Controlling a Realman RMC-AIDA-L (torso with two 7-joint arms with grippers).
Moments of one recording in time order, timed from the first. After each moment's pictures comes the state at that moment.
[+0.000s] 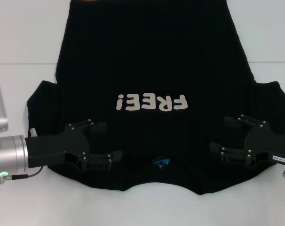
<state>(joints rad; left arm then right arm) -0.52 -2.12 0.56 0.64 2.10 1.52 -1.17 0.52 2.09 -0.47 -0.52 -2.07 -1.44 0.96</state>
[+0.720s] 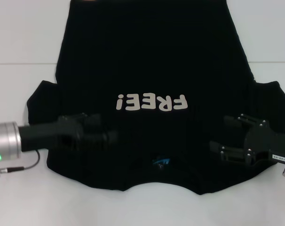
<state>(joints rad) -0.56 -2.08 0.52 0.64 2.10 1.55 -1.52 0.52 2.09 -0.47 -0.52 -2.07 -1.44 0.97</state>
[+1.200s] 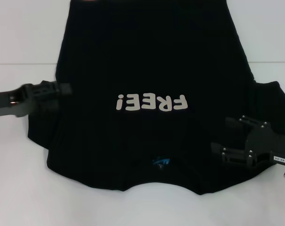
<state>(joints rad) -0.61 -1.92 0.38 0.61 2.17 1.60 -2.28 0.51 2.09 -0.47 -0.52 -2.07 -1.44 0.97</state>
